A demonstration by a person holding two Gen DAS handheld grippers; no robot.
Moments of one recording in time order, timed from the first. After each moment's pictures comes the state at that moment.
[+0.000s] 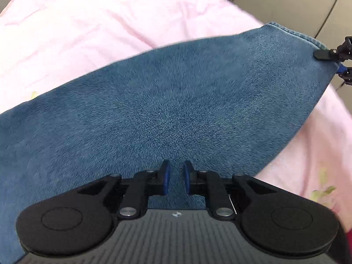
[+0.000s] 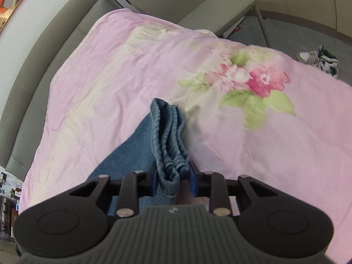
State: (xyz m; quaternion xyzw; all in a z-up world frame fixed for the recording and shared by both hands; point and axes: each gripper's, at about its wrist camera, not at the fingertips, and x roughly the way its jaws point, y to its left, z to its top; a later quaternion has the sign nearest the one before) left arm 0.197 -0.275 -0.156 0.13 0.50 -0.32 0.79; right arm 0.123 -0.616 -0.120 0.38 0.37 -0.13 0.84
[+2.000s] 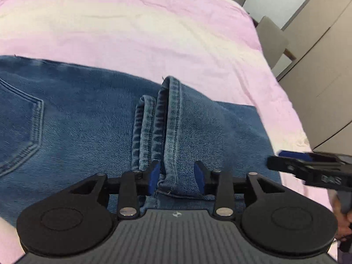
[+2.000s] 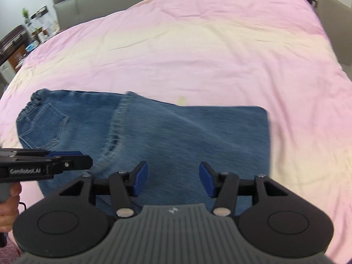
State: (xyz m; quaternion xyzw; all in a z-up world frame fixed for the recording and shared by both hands) left arm 0.240 -0.026 -0.122 -0.12 0.49 -0.22 0.84; right arm 0.225 -0.269 -0.106 0.05 0.49 0.07 0.87
